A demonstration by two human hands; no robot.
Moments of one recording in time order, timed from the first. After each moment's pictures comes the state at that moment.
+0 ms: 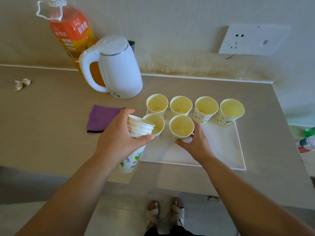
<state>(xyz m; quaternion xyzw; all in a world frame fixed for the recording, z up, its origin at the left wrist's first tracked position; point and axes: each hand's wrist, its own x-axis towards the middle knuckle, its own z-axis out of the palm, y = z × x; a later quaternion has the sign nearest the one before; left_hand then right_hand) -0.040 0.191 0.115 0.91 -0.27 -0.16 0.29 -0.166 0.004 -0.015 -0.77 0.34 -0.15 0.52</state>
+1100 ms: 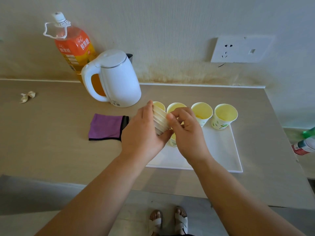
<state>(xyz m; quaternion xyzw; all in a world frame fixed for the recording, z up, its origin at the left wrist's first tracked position) -0.077 0.143 0.136 0.91 -0.35 -0.03 0.23 -0.150 0.056 0.117 -0.69 0.25 -0.28 0.62</state>
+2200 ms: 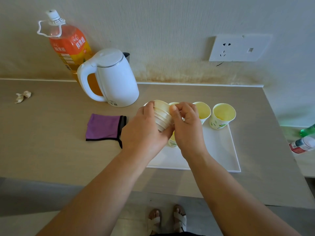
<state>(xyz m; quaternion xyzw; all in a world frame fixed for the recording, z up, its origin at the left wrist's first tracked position) -0.079 0.130 0.143 0.92 -0.33 -0.04 0.21 -0.137 0.047 0.118 -0.65 0.33 -0.32 0.61</state>
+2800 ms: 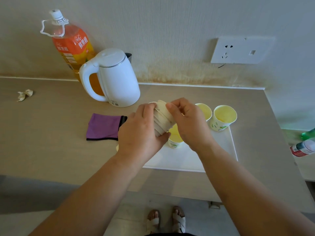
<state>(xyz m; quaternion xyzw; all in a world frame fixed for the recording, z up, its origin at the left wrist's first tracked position) -0.073 0.143 0.137 0.89 -0.40 0.04 0.21 -0.135 0.027 0.131 -0.74 0.28 -0.24 0.57</state>
